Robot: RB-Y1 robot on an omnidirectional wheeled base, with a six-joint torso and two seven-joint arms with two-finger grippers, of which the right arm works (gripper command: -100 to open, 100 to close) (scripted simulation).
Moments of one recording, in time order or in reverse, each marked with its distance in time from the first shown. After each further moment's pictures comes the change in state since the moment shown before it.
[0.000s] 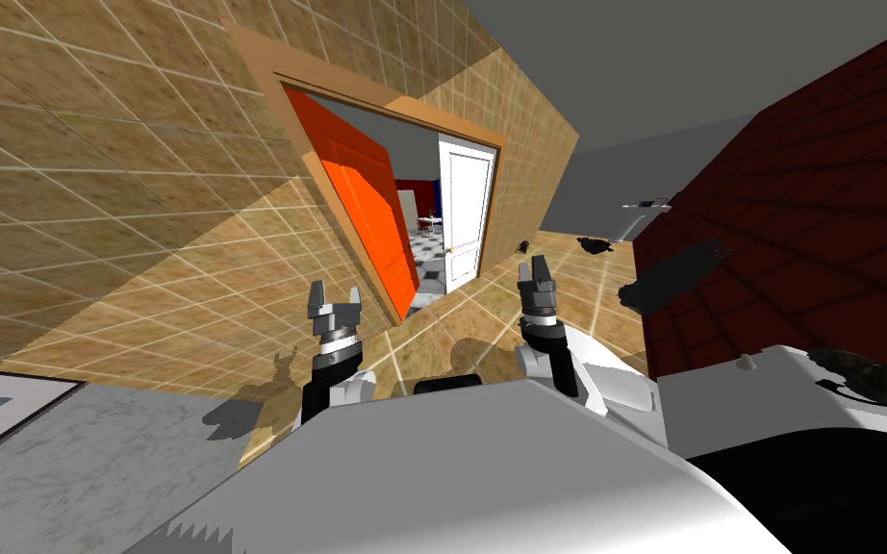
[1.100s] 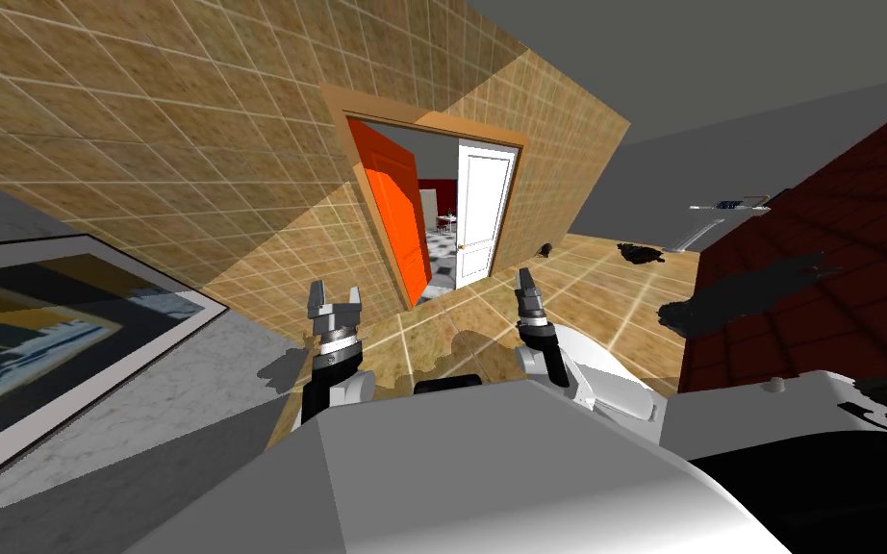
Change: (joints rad) arm -0.053 -0.061 -0.036 0.212 -0.044 -0.050 0.107
